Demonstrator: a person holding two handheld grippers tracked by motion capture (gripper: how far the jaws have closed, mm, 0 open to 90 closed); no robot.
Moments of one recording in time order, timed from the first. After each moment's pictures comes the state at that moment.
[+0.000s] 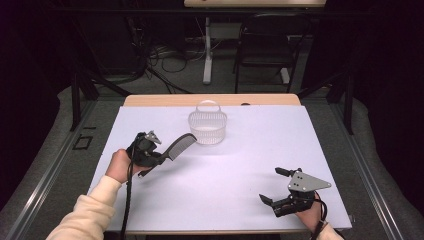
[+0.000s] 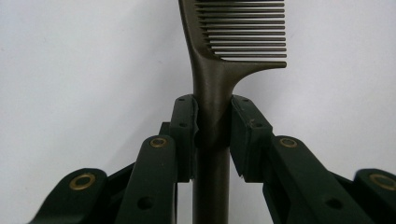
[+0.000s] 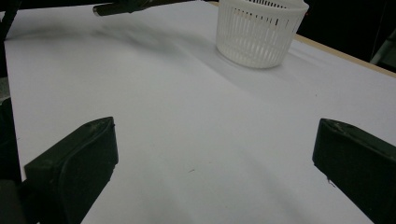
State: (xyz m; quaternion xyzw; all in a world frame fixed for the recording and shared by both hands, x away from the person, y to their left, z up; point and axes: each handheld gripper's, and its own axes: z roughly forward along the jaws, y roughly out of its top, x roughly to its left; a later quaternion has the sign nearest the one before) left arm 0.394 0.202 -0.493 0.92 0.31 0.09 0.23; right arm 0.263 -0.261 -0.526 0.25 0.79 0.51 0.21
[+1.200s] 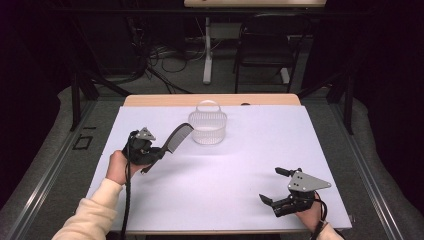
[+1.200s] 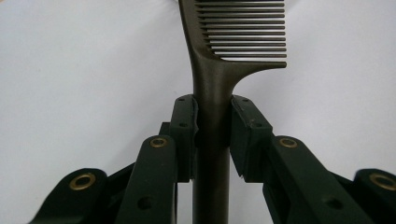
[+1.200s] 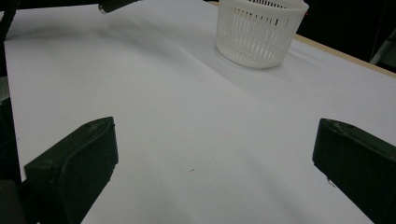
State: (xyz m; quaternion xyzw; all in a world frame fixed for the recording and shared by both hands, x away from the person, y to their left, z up) left arm 0.389 0.212 -0.487 0.88 0.34 0.12 0.30; right arm 0.263 -0.261 -0.526 0.25 0.79 0.51 0.21
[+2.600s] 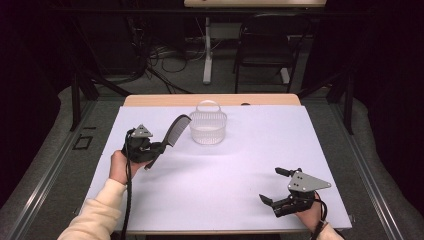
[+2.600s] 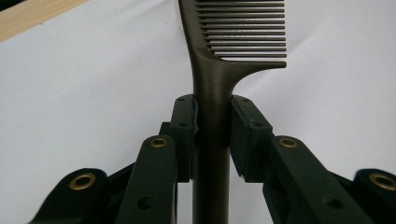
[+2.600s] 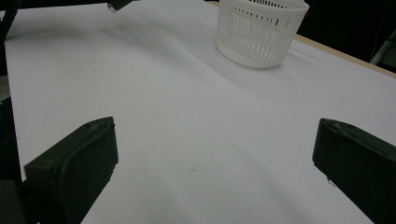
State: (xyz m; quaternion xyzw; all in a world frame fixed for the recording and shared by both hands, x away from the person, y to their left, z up) left arm 0.390 0.214 -0.486 0.85 0.36 0.15 0.36; right arm 0.263 -0.261 -0.526 0.25 0.79 0.51 0.21
